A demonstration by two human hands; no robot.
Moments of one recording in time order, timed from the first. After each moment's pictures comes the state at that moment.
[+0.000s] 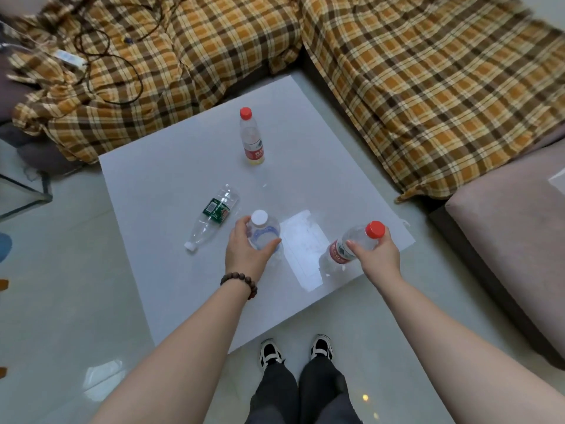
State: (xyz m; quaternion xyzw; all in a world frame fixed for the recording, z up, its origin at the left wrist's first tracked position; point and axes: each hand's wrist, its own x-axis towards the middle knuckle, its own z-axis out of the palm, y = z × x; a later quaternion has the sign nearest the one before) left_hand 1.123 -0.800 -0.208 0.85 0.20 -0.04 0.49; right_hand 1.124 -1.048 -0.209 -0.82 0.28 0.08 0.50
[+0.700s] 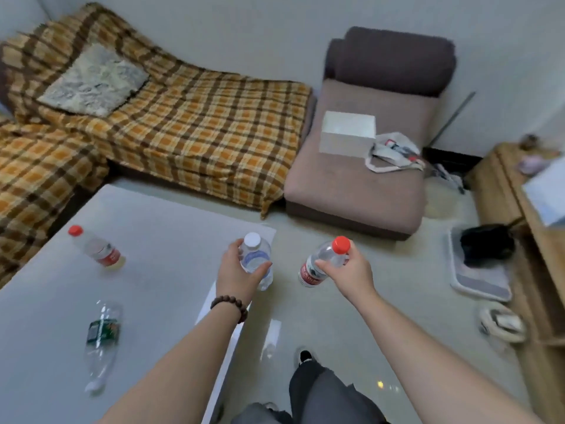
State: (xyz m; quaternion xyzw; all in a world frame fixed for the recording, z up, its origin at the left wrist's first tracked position) left_hand 1.044 -0.941 -0.122 0.85 -0.17 -0.18 0.46; right_hand 0.892 -1.104 -0.114 -0.72 0.47 -0.17 0.49
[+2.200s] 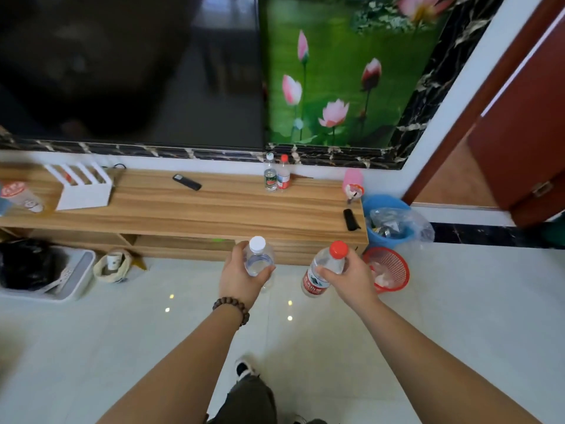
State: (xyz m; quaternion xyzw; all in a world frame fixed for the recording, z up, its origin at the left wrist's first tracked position) left_hand 0.200 -0.979 -0.129 0.38 -0.79 -0.47 0.14; right_hand 0.077 -0.795 -0.121 -0.11 0.85 -0.49 0.19
